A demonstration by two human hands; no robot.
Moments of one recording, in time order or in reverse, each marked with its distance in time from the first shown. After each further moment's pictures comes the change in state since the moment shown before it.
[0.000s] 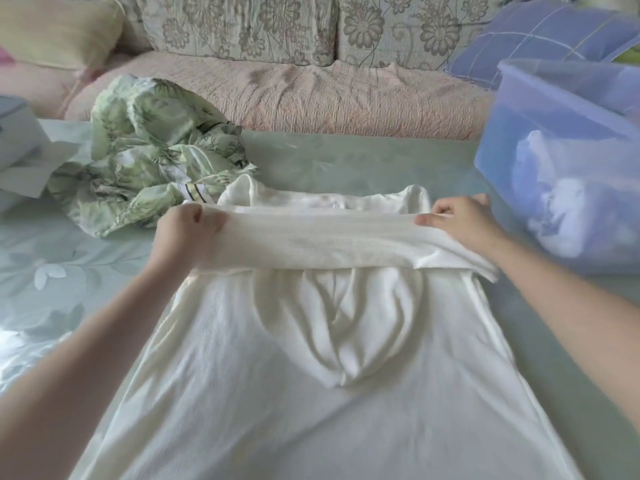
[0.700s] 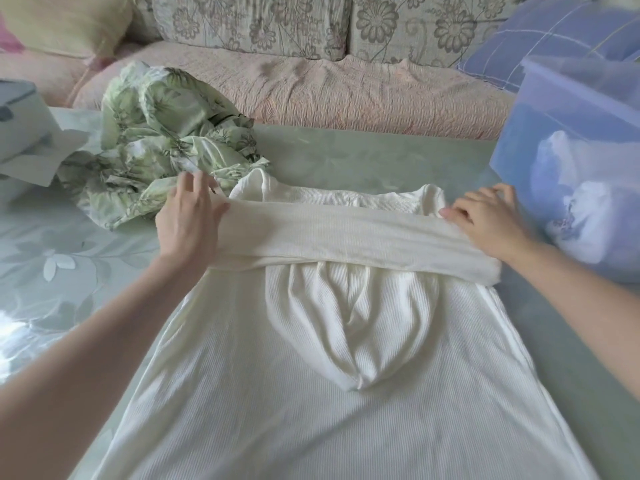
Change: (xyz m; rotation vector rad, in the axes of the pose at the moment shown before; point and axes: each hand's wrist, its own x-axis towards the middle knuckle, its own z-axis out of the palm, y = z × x) left_hand 0.021 -0.019 0.008 0.455 0.238 0.326; right_hand 0.008 0.014 -0.002 -0.564 0.120 -0.323
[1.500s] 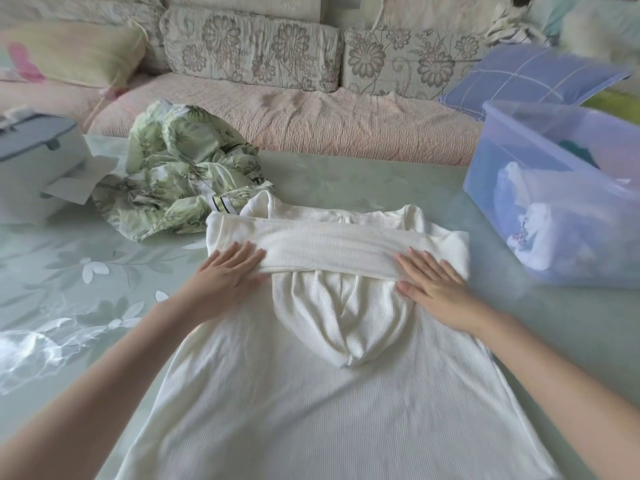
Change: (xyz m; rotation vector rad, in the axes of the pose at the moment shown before) left_hand -0.059 -0.020 -0.015 0.008 -0.689 0.376; right_hand -0.088 -0.070 -0.029 0.255 -0.568 -0.008
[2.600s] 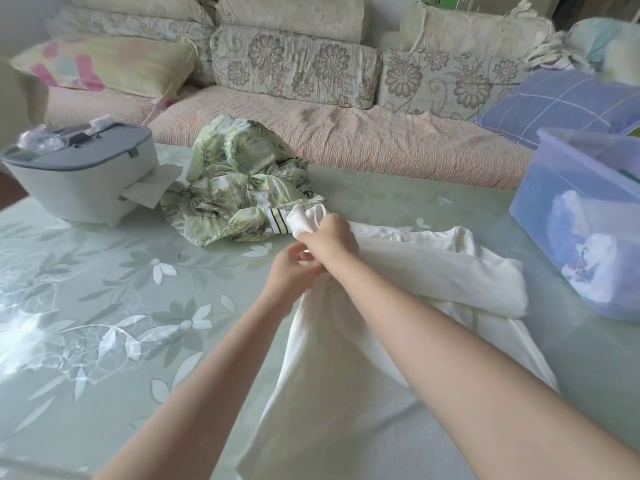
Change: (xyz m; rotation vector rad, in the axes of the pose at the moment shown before) left_hand 0.000 0.042 -0.035 -1.362 0.307 -0.311; right_hand 0.108 -0.264 -0.043 0.546 0.341 0.251
